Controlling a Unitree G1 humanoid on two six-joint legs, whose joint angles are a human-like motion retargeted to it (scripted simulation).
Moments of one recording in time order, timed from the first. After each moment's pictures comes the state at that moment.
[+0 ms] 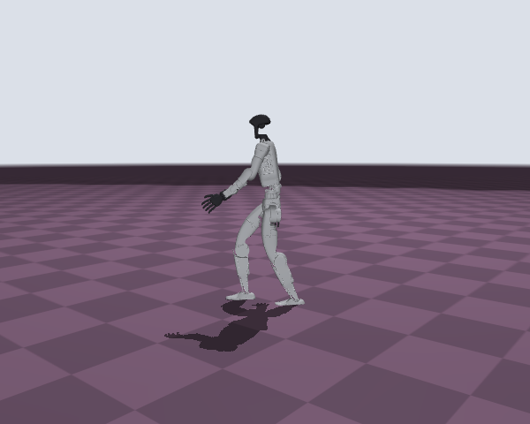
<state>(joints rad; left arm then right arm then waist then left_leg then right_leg) -0.55 0.25 -0.26 1.07 -0.34 -0.12 0.38 0.23 -0.25 0.31 1.13 0.39 -0.08 -0.09 -0.19 0.01 0.14 0.11 -0.17 -0.01 0.29 -0.54 0.13 -0.61 -0.06 -0.04 0.69 -0.19 0.15</state>
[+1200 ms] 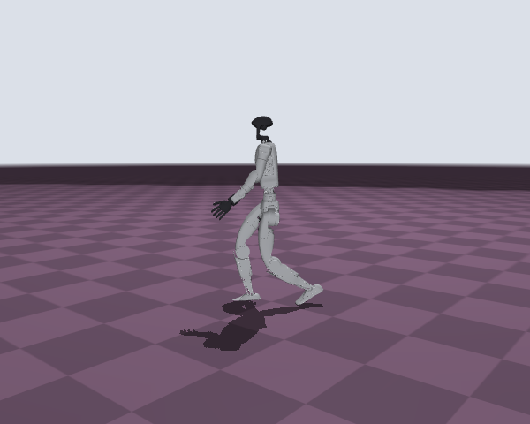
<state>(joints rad) -0.38 0.16 -0.32 1.05 -0.40 -0.14 0.28 0.08 -0.25 0.21 1.22 0.48 -0.11 -0.19 -0.15 0.14 0.11 0.03 -0.02 -0.01 0.97 -0.49 0.03 -0.55 0.06 -0.11 0.74 -0.19 0.06</state>
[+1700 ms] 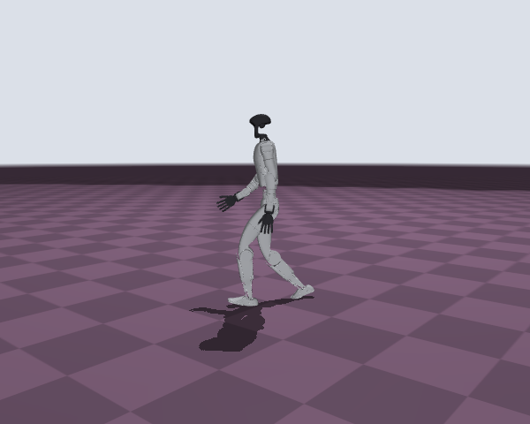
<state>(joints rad) 0.07 0.08 -0.38 1.31 -0.24 -0.10 0.08 -0.11 -0.30 0.23 0.69 0.48 -0.24 -0.25 -0.02 -0.01 0.07 -0.58 -0.14 0.12 0.62 -0.35 0.10 0.06 -0.01 0.03 0.67 -0.40 0.13</state>
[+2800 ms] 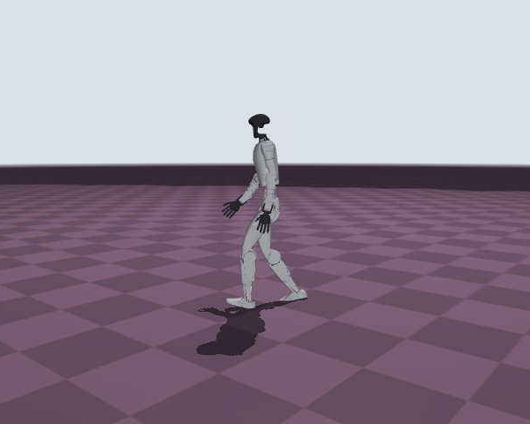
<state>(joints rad) 0.04 0.06 -0.40 1.24 -0.22 -0.11 0.14 -0.11 -0.29 0.20 0.89 0.37 -0.21 -0.31 -0.03 0.03 0.10 -0.53 -0.11 0.10 0.48 -0.35 0.08 0.07 0.03 -0.01 0.49 -0.45 0.07</state>
